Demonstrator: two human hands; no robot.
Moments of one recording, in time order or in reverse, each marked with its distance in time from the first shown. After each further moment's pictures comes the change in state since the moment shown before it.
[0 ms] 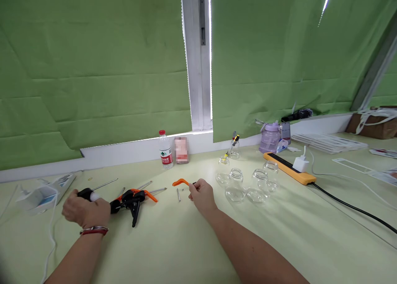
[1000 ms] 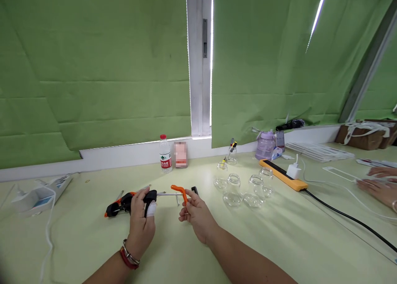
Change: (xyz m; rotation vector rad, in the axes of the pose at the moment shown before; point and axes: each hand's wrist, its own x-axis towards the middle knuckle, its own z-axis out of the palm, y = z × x) left_hand -0.119 0.068 -0.003 -0.611 -0.265 0.577; right_hand -0.053 -0.024 0.005 0.519 -0.271 0.264
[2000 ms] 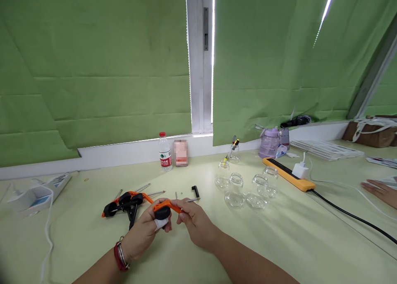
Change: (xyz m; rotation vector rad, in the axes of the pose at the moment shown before) left_hand 0.004 0.009 -0.002 -0.941 -0.738 -0.662; right_hand -0.005 -0.001 -0.017 -0.738 -0.373 -0.441
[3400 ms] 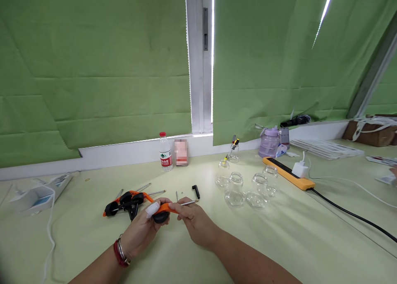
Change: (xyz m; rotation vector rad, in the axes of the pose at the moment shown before) left_hand -0.003 0.010 0.000 -0.240 0.070 -0.041; right_hand 0.001 0.005 -0.002 -0.241 -0.067 -0.156
